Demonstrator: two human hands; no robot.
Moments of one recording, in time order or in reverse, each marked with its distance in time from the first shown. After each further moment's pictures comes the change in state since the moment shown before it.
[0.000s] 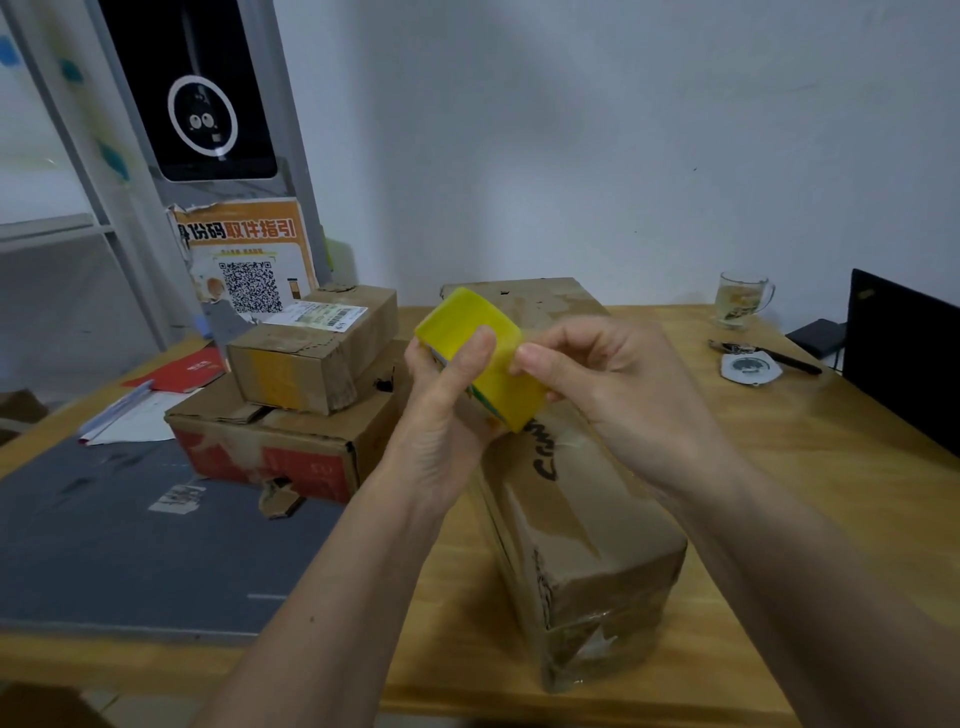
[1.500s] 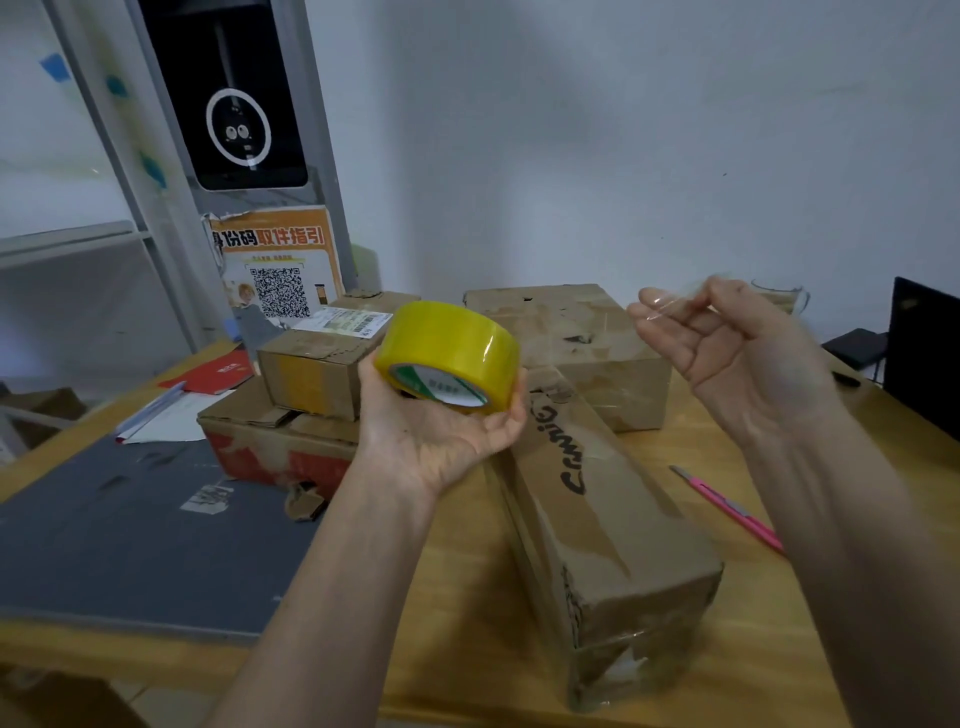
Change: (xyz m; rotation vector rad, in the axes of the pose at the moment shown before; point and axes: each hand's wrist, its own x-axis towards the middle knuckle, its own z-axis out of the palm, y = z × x) left_hand 0.012 0.026 -0.027 -0.603 0.235 -0.382; right_hand 0.040 0.043 -0.061 0.814 0.233 0.143
